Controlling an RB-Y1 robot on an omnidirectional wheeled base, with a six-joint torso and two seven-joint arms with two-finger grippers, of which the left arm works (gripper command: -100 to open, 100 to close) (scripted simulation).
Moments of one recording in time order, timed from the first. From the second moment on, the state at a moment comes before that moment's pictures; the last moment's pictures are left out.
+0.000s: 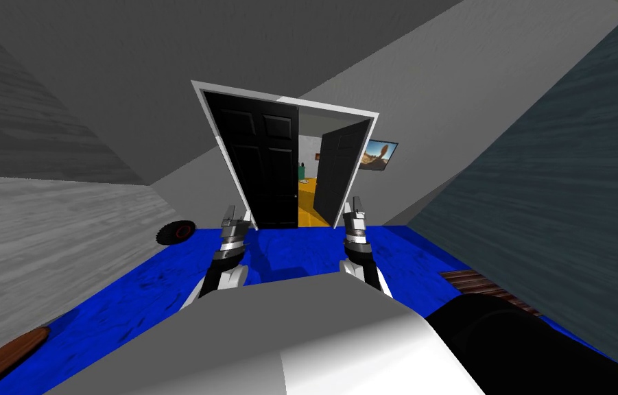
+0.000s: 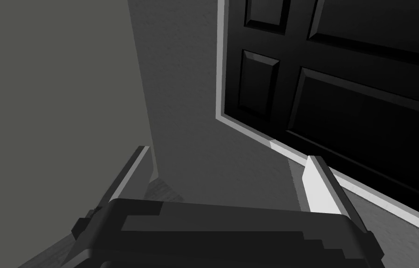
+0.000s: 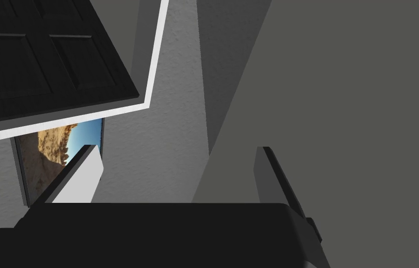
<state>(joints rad) 0.36 0.05 -0.01 -1.99 0.03 -0.61 0.11</state>
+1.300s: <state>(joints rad) 0.23 0.09 -0.01 -1.67 0.02 -0.65 0.09</state>
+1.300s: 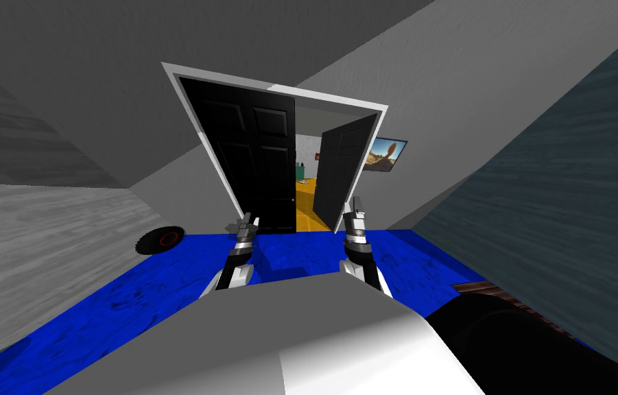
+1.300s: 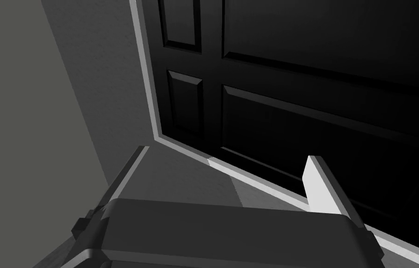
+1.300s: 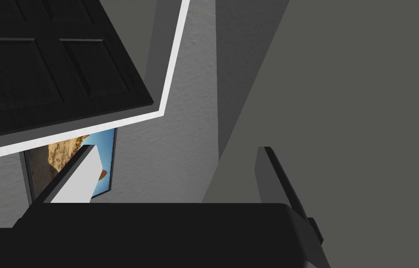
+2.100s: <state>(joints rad) 0.15 0.09 0.00 -1.44 0.01 -0.69 0.08</state>
